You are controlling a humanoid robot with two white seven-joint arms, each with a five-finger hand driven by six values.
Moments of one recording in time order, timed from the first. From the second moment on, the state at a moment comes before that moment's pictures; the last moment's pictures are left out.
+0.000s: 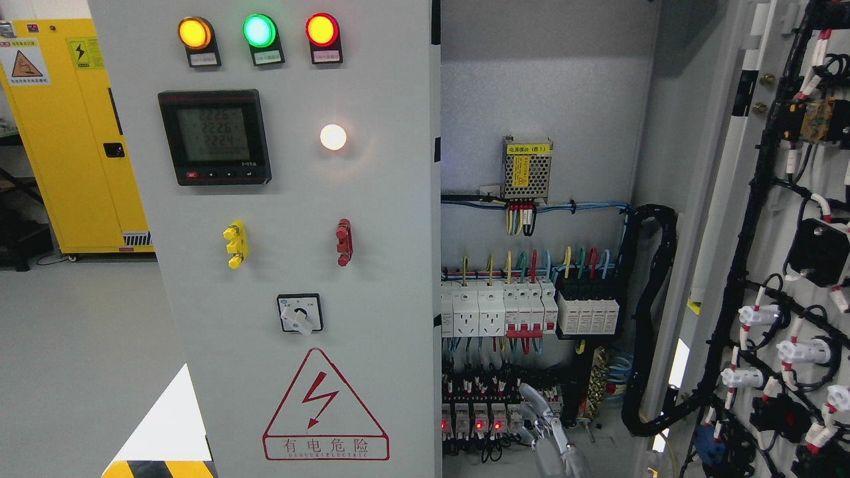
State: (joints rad) left arm 0.10 0.06 -0.13 -0.05 0.28 -0.13 -0.25; right arm -0.05 0.08 0.25 -2.03 0.00 0.09 -0.01
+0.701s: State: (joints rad) left arm 0.10 0.06 -0.13 -0.04 0.28 -0.13 -0.25; right arm -0.32 0.11 0.21 -1.88 0.00 0.10 0.00
